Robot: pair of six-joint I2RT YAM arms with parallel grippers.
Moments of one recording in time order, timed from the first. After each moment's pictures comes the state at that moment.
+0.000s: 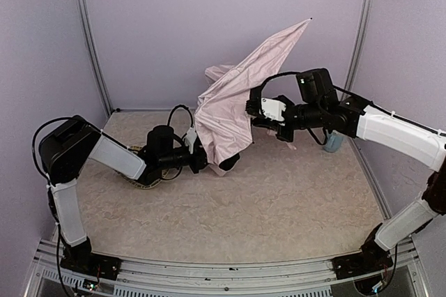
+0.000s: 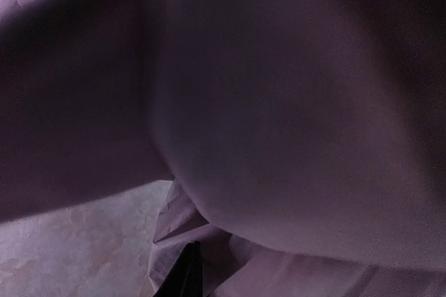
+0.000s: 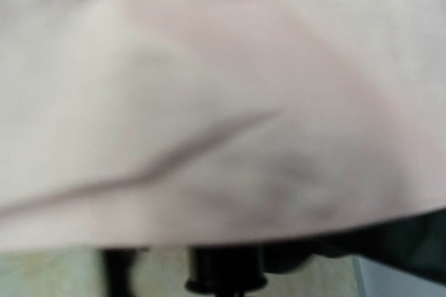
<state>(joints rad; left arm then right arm) -0.65 1.93 0.88 0.82 0.43 0.03 0.69 1.47 1.31 -0.34 -0.28 -0.87</state>
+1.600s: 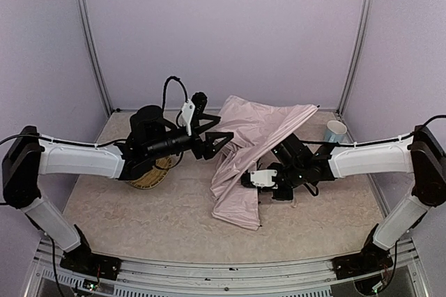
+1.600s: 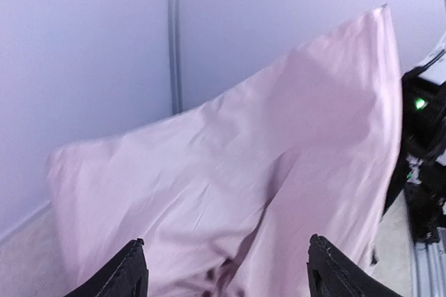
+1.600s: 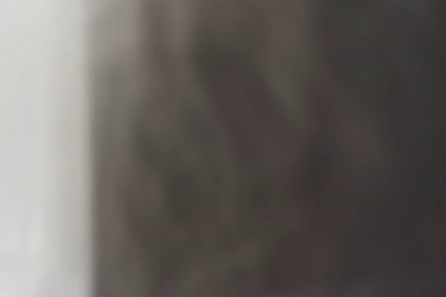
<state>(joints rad) -0.79 1.57 0.87 0.68 0.27 -0.02 0.83 1.57 0.91 -0.30 -0.02 -0.79</state>
